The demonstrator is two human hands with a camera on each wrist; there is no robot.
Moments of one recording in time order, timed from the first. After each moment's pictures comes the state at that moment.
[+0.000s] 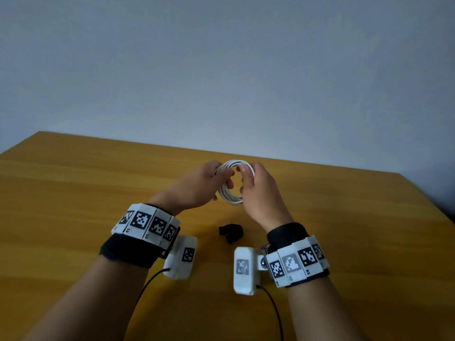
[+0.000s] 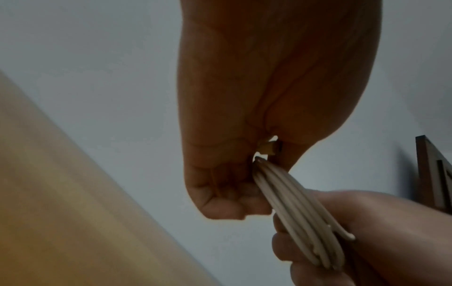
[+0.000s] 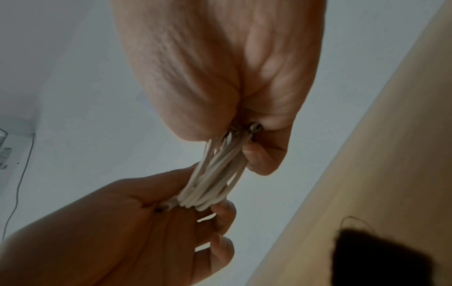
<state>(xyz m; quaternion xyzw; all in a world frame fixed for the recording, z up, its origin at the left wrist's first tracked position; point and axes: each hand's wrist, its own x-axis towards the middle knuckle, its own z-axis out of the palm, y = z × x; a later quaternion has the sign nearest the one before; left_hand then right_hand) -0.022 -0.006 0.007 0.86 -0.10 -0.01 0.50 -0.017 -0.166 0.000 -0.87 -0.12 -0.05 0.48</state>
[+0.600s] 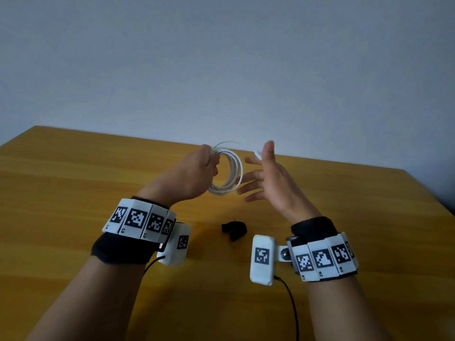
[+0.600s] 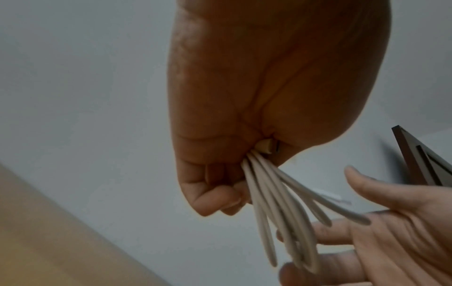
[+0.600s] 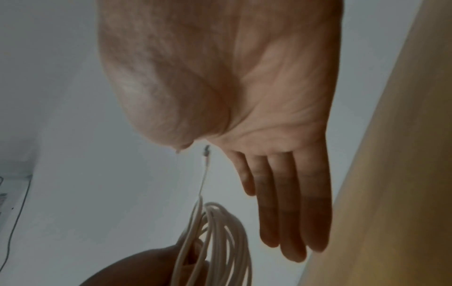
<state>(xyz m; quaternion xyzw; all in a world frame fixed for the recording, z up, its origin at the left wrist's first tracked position) -0.025 0.012 0.023 0.90 -0.07 0.04 0.43 -0.012 -0.184 0.015 -0.79 -0.12 0.11 0.60</state>
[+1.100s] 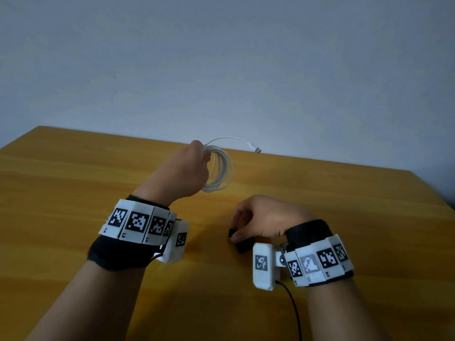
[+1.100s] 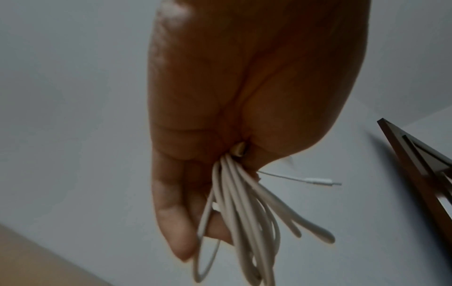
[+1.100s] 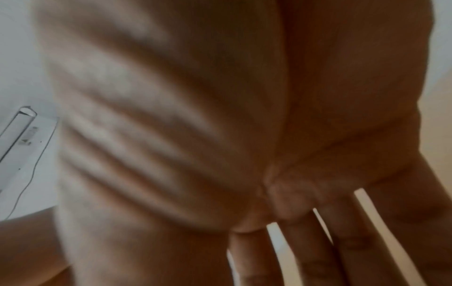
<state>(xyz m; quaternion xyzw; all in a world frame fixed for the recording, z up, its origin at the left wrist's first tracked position) -0.024 0.024 0.026 0.93 -0.01 0.06 0.35 -0.018 -0.181 0.003 -0.92 -0.20 0.28 0.20</state>
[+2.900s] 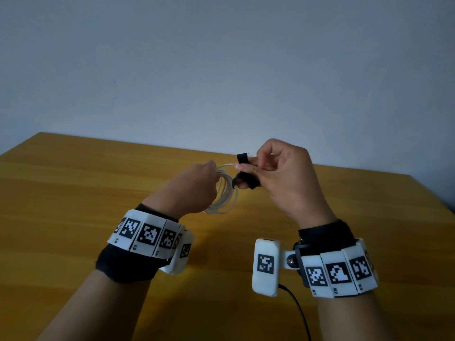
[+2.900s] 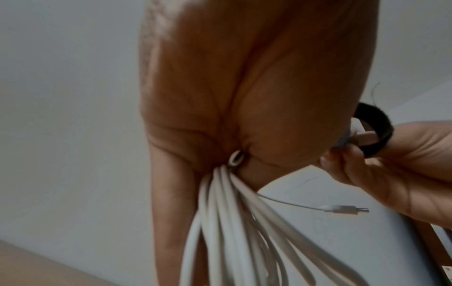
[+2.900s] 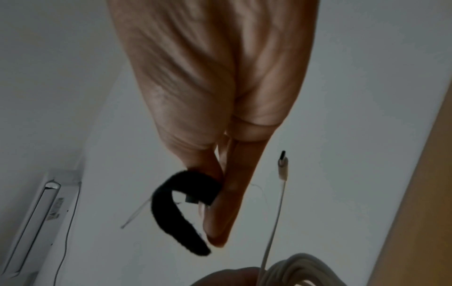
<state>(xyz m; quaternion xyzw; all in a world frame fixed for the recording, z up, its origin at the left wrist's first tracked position) -0.029 0.001 0.022 0.97 -0.04 0.01 0.24 -0.023 -0.183 0.045 -0.75 -0.22 -0.06 0.62</state>
